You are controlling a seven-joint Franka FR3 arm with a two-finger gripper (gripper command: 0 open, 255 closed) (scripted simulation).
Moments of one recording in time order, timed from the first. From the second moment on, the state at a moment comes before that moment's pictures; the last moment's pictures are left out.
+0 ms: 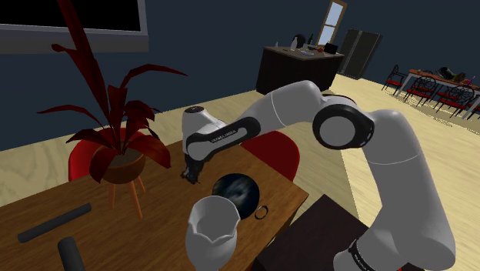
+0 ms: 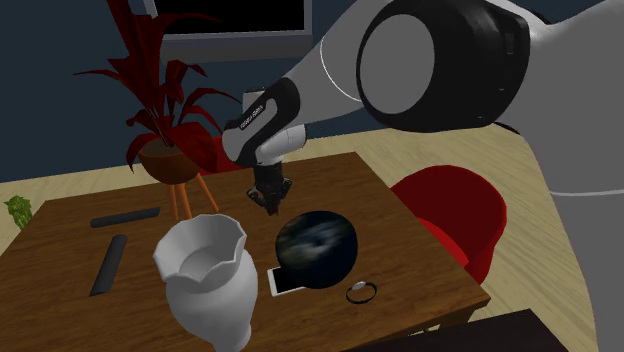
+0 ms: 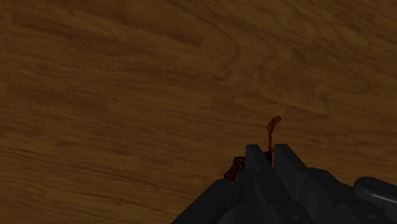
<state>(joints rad) 0.27 0.75 0.16 -1.54 -0.11 2.23 0.06</state>
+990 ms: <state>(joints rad) 0.26 0.64 0.18 -1.52 -0.10 2.10 0.05</state>
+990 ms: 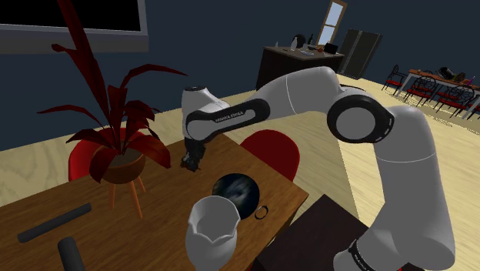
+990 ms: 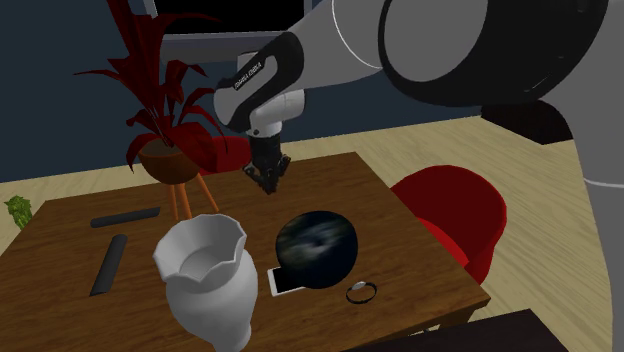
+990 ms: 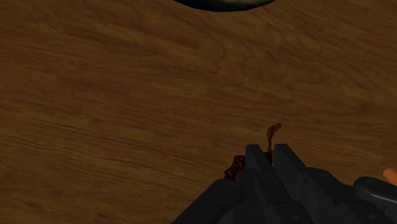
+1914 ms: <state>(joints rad) 0.26 0.56 0.19 -1.46 -0.08 1.95 0.05</state>
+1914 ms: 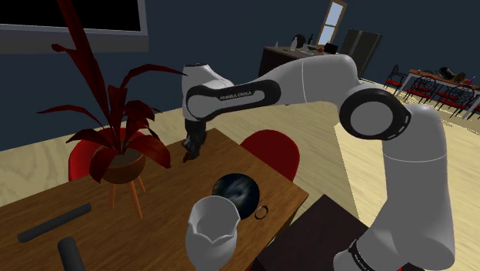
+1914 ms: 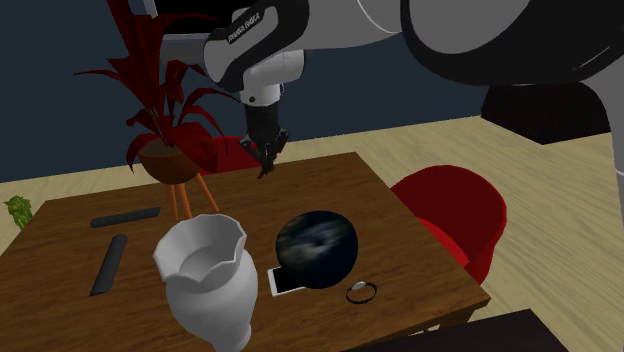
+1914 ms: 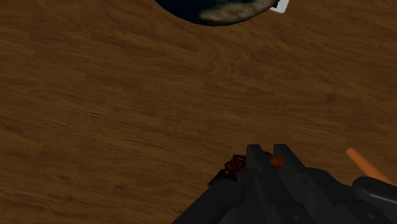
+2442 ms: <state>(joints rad) 0.19 0.31 0.19 -1.82 -0.04 2.06 -0.01</state>
